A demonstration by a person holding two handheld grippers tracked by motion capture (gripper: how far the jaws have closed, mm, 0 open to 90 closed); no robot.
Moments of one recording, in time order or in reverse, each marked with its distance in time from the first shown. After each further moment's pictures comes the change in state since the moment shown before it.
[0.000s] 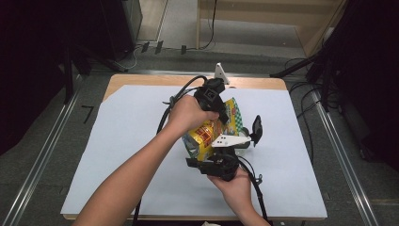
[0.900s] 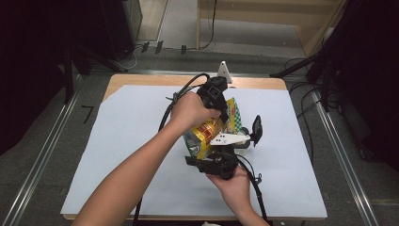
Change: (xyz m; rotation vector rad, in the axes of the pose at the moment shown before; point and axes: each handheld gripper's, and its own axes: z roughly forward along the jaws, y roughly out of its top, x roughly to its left) left arm -0.004 0.011 0.000 0.050 0.059 -0.019; right arm 0.005 0.006 0.001 -0.007 -0.030 0.007
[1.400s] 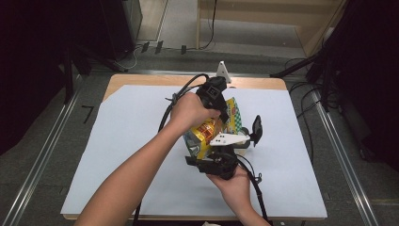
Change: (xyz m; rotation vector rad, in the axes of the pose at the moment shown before) left arm 0.003 -0.003 0.000 -0.018 -0.017 -0.001; right arm -0.001 -0.001 0.000 0.006 -0.004 -0.022
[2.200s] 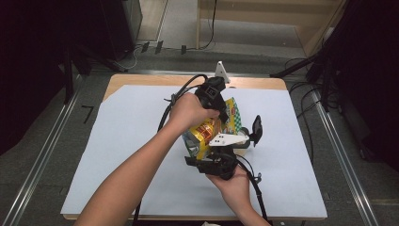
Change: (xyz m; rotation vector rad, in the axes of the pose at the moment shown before) left arm 0.003 -0.001 0.000 -0.002 -0.019 -0.006; right arm 0.000 0.000 0.001 0.004 0.001 -0.014
